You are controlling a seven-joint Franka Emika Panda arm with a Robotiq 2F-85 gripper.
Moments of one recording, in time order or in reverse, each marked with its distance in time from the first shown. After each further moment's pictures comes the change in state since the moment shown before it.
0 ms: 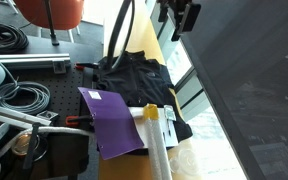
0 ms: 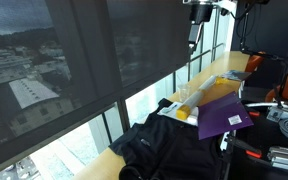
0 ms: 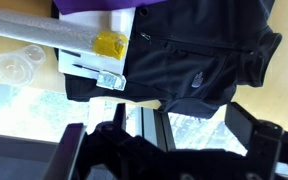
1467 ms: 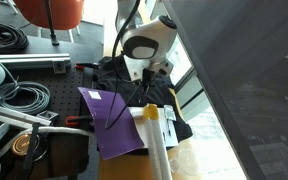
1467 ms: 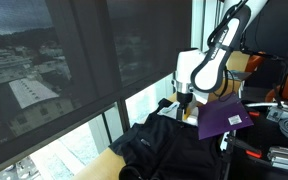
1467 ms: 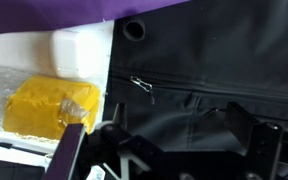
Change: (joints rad) arm 0.043 0.771 0.009 0.131 -0.093 0.542 0.153
